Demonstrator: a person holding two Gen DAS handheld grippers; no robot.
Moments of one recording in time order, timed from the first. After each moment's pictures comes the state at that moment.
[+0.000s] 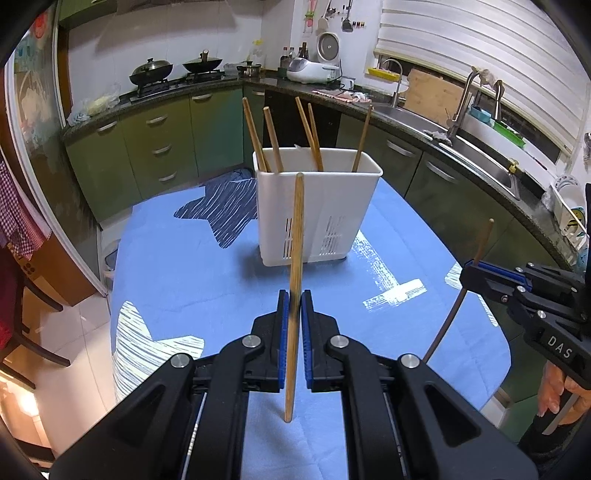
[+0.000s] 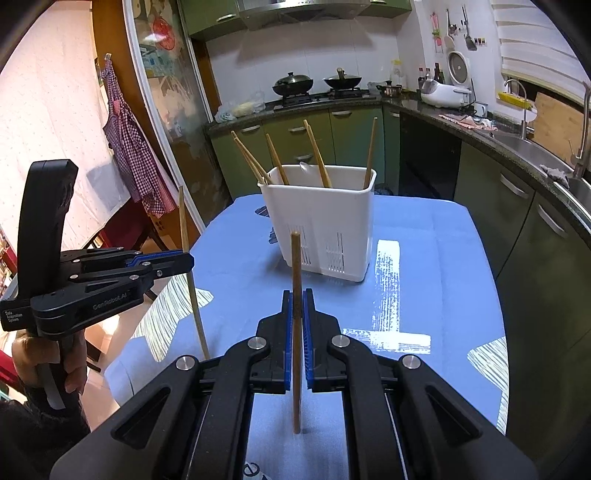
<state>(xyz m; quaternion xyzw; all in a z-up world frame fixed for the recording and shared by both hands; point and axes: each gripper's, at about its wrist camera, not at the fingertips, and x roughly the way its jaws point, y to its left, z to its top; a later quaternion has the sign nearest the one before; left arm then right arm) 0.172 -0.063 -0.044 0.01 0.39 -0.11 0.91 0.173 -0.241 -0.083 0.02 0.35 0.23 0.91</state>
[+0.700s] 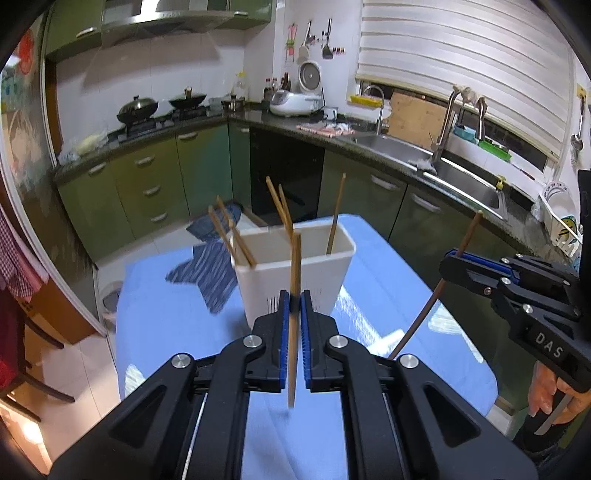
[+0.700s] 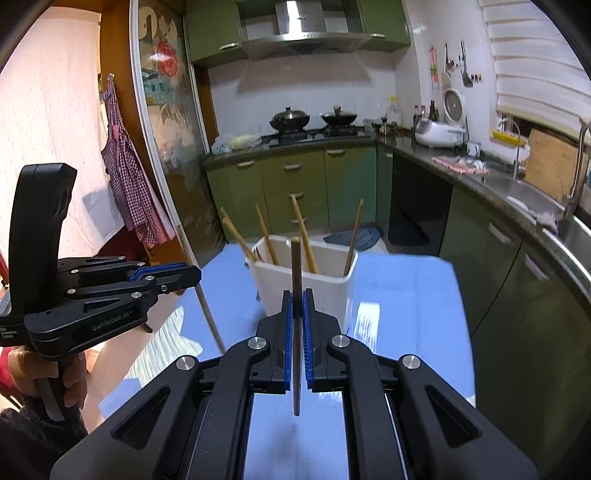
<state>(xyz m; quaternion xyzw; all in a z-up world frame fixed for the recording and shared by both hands) 0.203 -0.090 0.019 0.03 0.33 -0.13 0.93 0.198 -0.252 -0.016 0.01 0.28 0.21 0.94</state>
